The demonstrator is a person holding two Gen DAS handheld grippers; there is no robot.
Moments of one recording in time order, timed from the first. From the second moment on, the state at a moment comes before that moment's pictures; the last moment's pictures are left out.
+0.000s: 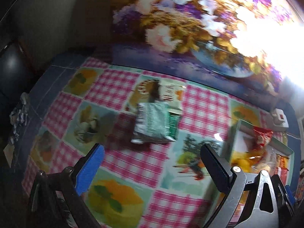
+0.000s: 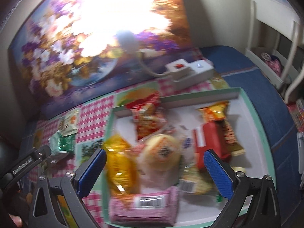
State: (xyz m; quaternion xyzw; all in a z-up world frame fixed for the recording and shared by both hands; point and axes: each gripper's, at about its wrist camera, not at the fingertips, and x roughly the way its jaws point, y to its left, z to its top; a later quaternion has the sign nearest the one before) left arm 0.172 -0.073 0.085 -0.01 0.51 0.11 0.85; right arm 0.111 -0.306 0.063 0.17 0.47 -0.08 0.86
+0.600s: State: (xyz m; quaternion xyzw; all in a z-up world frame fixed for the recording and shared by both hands) left arm 0.173 -0.004 0.086 -0.05 0.52 0.14 0.84; right arm 0.126 -0.260 0.055 0.15 0.48 -0.03 0.86
